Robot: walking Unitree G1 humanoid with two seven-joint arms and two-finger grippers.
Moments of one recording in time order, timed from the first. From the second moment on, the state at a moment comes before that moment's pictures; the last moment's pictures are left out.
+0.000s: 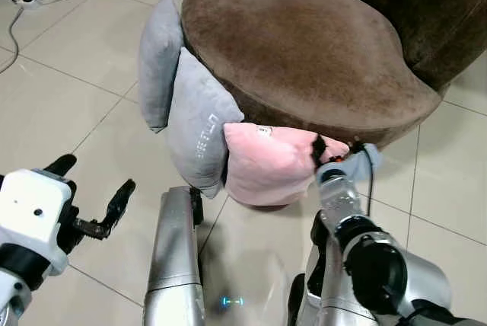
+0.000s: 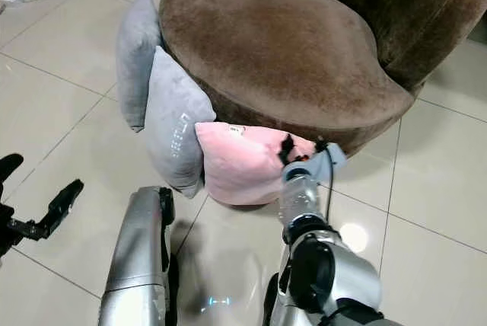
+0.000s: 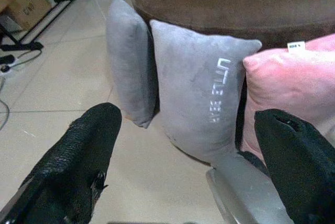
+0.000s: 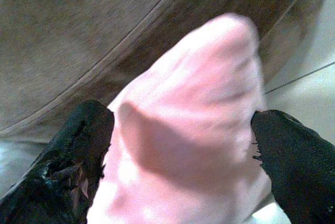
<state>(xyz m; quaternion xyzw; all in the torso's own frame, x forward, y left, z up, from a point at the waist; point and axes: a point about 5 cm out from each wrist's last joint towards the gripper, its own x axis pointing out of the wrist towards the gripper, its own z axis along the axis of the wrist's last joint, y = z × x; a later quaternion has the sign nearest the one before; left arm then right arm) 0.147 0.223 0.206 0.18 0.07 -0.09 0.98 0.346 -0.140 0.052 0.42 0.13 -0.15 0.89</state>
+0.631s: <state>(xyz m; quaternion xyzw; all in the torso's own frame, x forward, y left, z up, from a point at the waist) 0.142 0.221 0.205 0.18 0.08 -0.10 0.98 0.333 -0.095 0.035 0.29 0.24 -0.10 0.92</state>
